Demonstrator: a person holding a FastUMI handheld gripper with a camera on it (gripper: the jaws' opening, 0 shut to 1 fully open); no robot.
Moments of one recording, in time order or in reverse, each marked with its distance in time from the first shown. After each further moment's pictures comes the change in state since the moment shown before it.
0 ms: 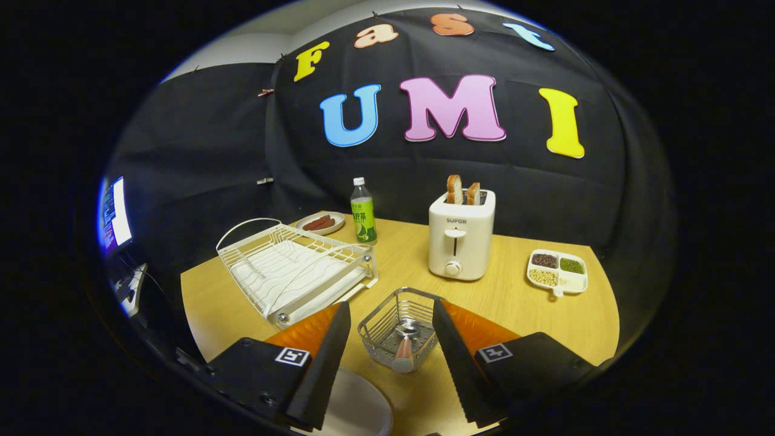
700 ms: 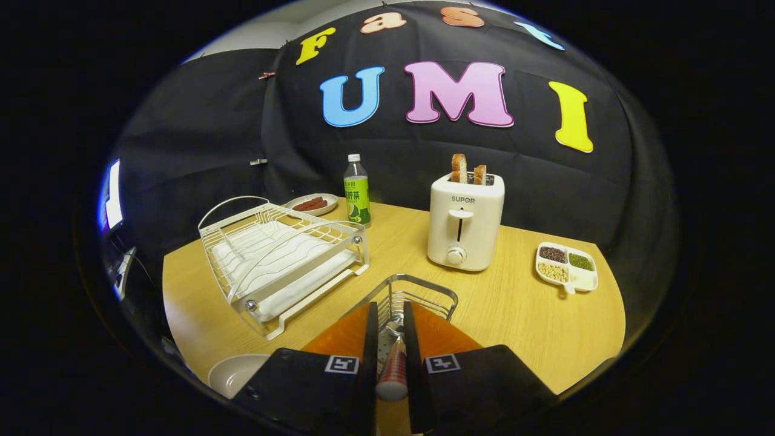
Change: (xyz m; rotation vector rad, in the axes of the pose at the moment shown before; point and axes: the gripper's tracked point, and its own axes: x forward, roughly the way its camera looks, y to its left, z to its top) arm 0.036 -0.011 -0.021 -0.078 0.018 -0.037
